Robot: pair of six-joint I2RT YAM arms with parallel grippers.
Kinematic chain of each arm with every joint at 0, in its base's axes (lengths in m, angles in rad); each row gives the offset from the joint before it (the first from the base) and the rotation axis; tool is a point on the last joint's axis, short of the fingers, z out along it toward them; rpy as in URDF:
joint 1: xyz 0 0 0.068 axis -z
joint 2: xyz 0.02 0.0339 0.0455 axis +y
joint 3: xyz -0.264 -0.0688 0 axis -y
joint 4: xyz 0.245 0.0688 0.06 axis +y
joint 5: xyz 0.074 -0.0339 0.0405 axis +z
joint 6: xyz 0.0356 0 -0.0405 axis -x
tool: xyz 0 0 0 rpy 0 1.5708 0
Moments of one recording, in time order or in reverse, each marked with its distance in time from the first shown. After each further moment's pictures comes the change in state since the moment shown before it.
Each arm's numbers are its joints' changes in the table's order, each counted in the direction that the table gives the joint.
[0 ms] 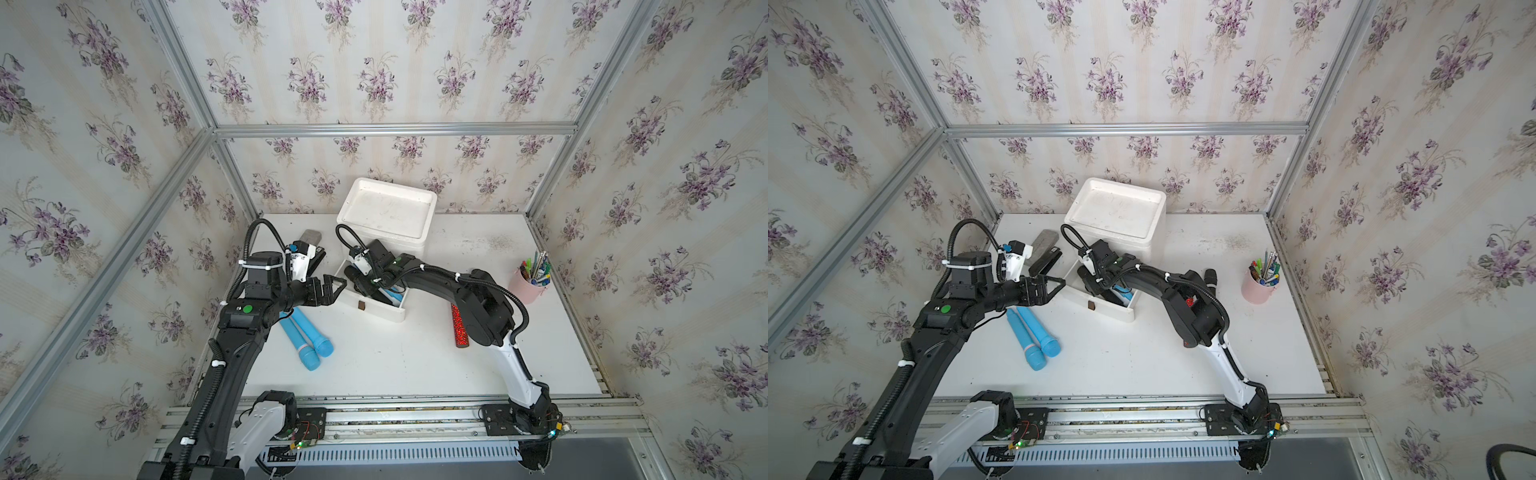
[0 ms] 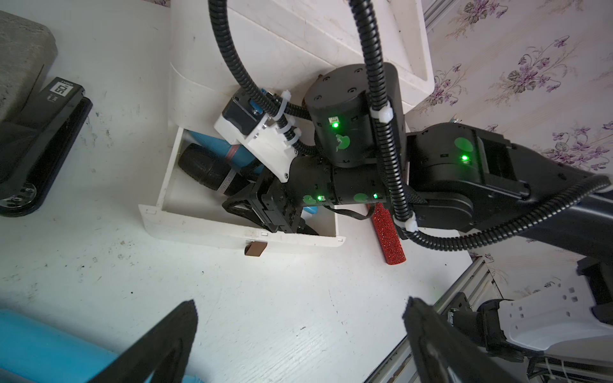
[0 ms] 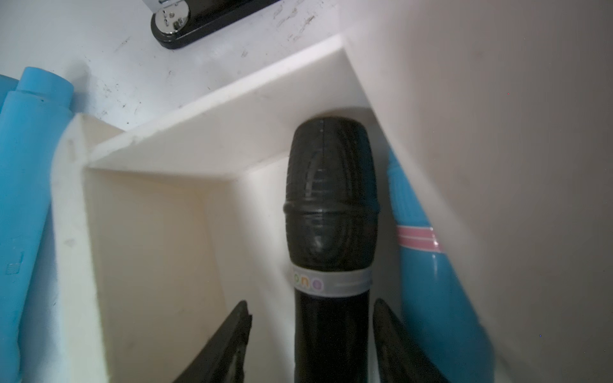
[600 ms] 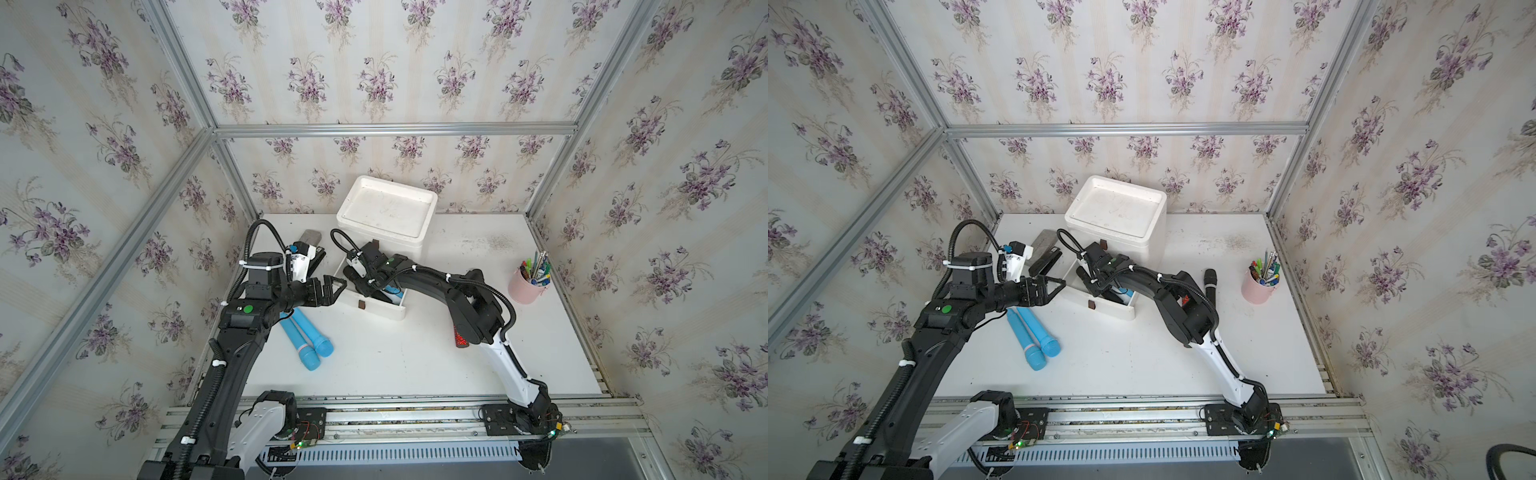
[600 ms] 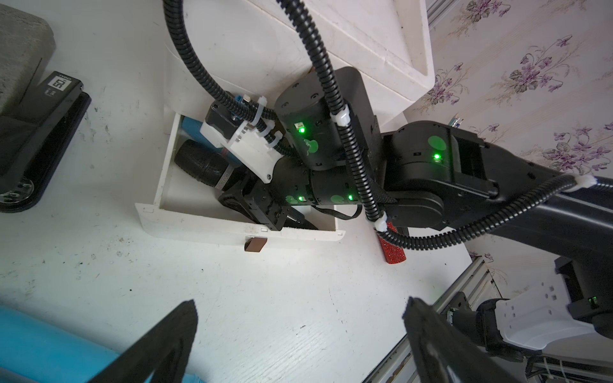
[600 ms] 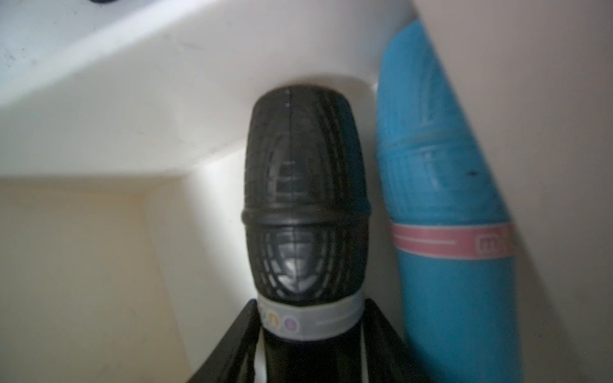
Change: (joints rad) left arm 0.000 0.000 -0.008 -0.001 0.000 0.004; right arm -0.021 0.089 0.101 0.078 -0.084 0.023
